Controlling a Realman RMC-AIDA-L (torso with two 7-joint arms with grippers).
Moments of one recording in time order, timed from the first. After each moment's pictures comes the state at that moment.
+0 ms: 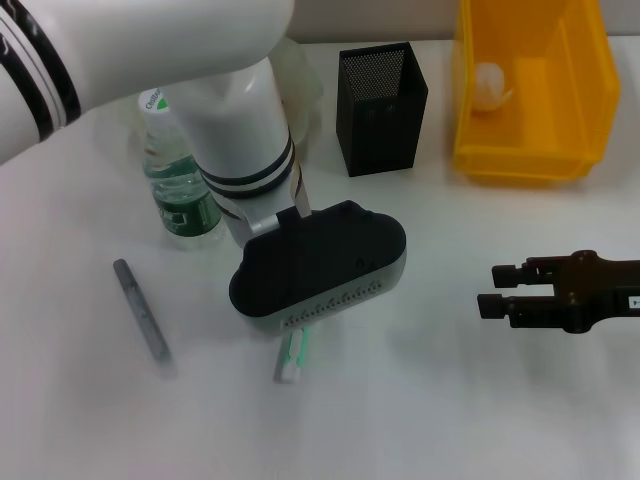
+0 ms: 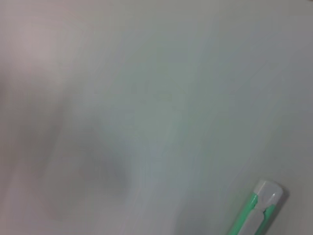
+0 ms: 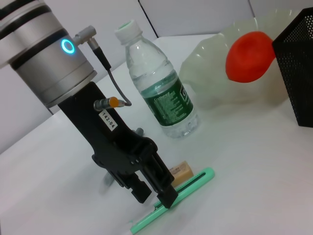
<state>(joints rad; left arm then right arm) -1.02 -2.07 1.90 0.95 2.39 1.43 -1.07 0.39 2.06 -0.79 -0.81 -2.08 -1.64 1.67</state>
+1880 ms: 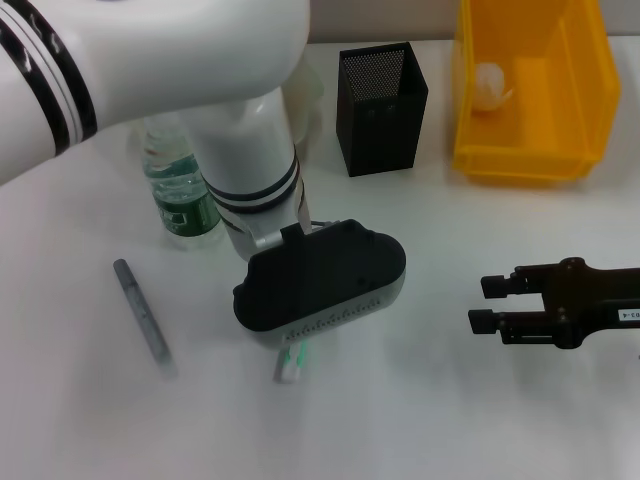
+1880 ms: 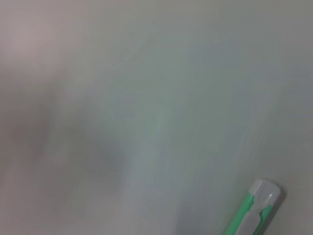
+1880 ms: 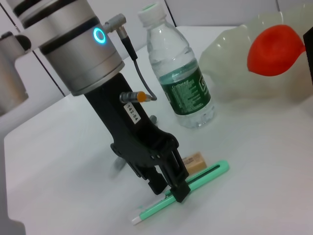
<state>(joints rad) -1.03 -2.08 1.96 0.90 2.38 1.38 -1.08 0.39 2.08 -0.80 -0.82 -2.11 -1.64 1.59</state>
